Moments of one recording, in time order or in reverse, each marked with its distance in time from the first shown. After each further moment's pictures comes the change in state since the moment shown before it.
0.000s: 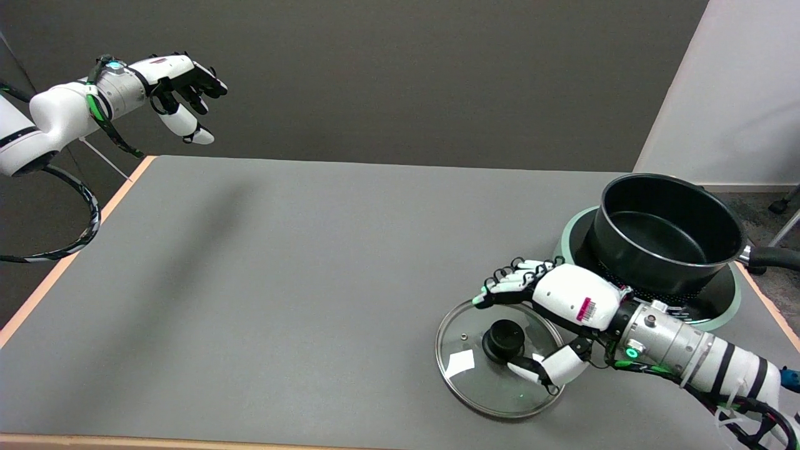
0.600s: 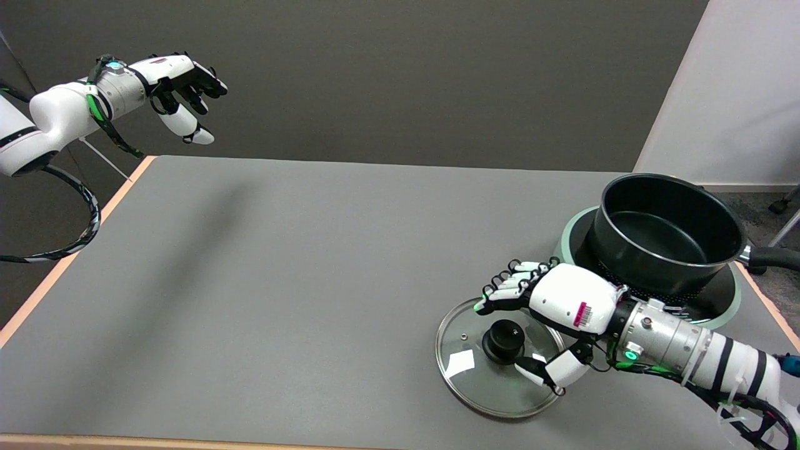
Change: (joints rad) arm 0.003 0.032 0.012 0.009 -0.099 -0.006 -0.019
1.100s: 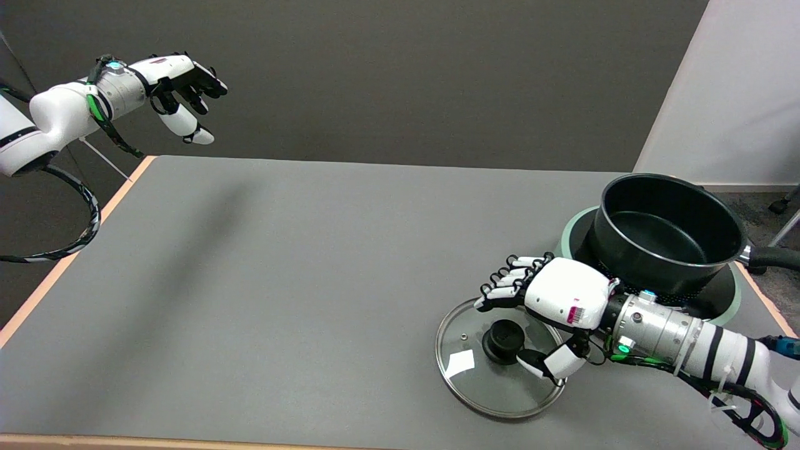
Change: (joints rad) arm 0.042 0.040 -0.024 -0.001 -0.078 0.046 -0.024
